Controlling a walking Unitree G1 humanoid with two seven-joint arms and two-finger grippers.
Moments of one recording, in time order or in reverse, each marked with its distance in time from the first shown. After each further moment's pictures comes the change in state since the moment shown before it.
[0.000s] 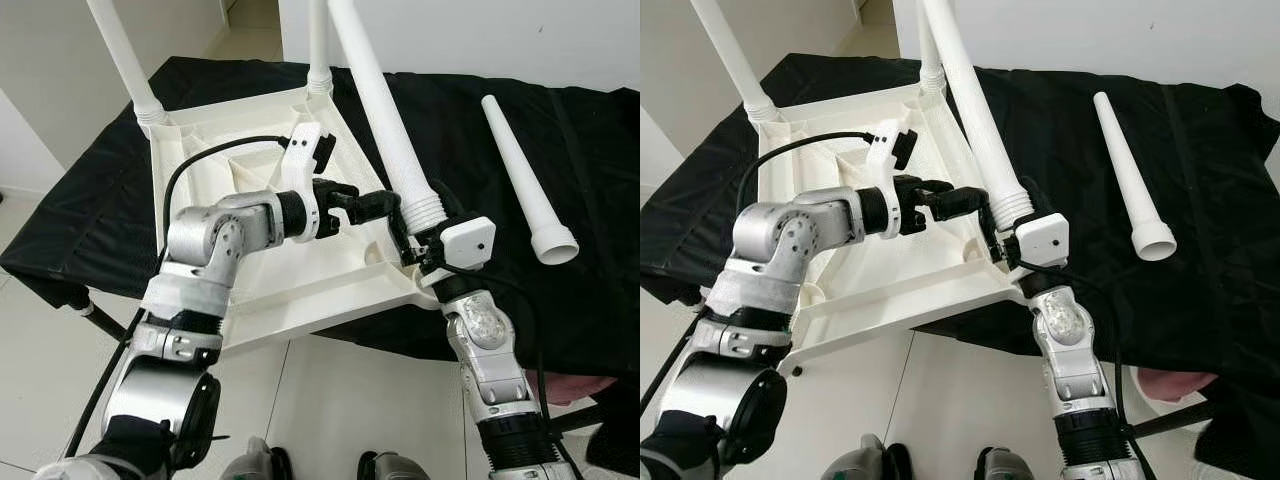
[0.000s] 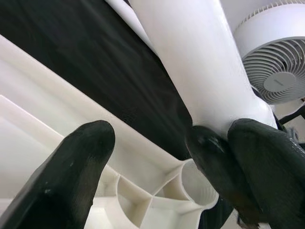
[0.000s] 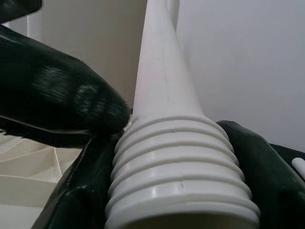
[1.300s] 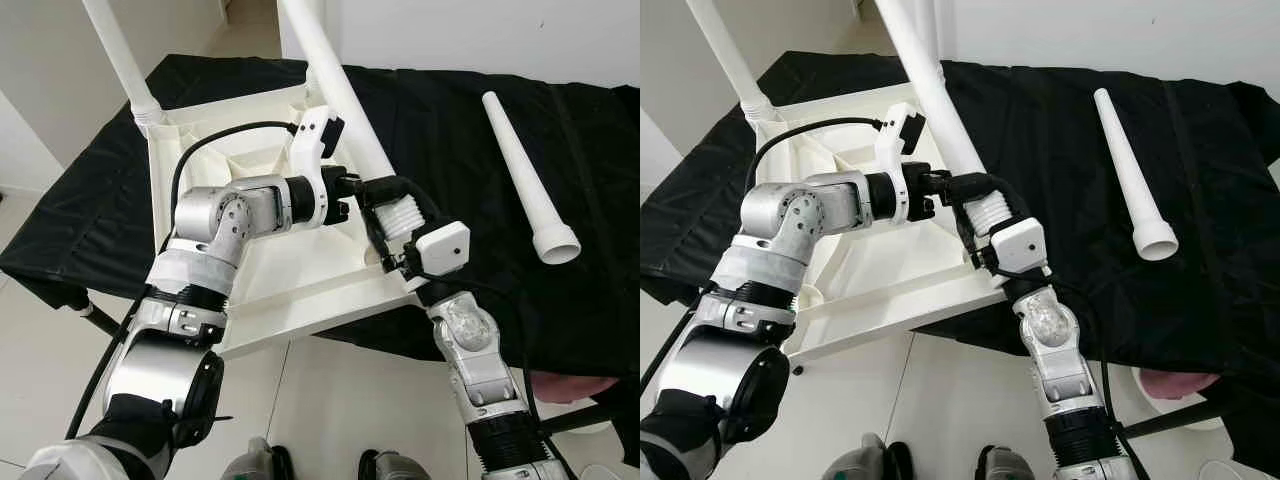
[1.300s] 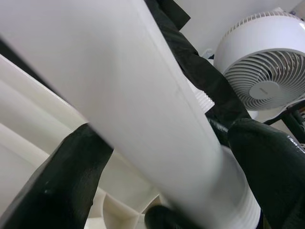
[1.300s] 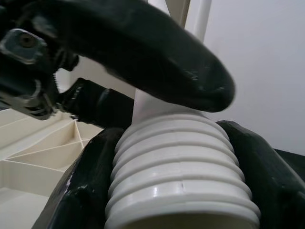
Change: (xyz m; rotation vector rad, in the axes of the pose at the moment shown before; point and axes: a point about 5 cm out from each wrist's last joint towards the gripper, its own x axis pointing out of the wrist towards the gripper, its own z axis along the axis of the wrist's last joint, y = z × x) left arm 0.011 -0.001 0.011 -0.060 0.003 -0.051; right arm 0.003 0.019 -0.001 -0.019 -0.016 0.098
